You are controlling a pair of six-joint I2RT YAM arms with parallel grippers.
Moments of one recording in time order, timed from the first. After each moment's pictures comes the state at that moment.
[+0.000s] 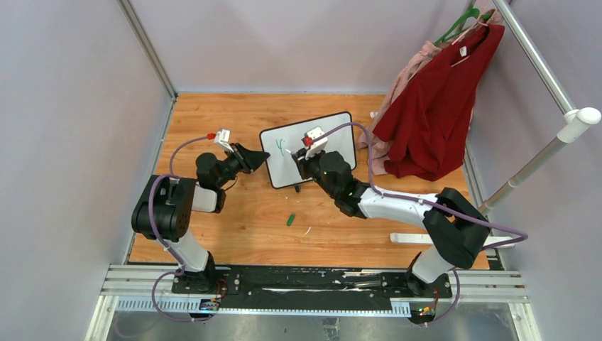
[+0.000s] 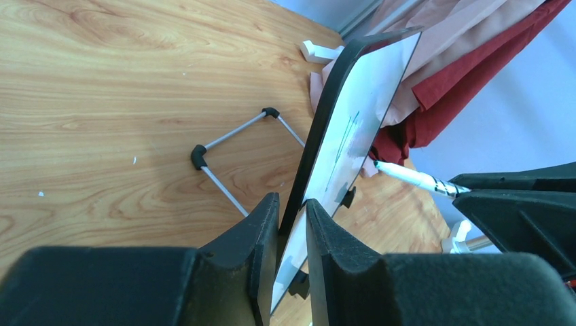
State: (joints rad) left arm -0.10 1.66 0.44 1.23 0.63 -0.75; right arm 0.90 1.55 0.86 0.59 0.25 0.08
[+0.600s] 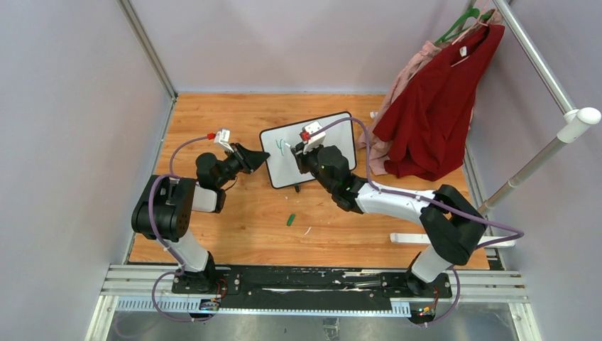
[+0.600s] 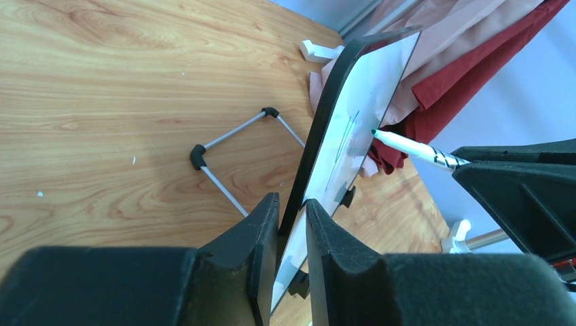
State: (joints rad) left arm -0.10 1.66 0.44 1.23 0.63 -0.75; right arm 0.89 1.58 0.91 0.58 0.27 0.04
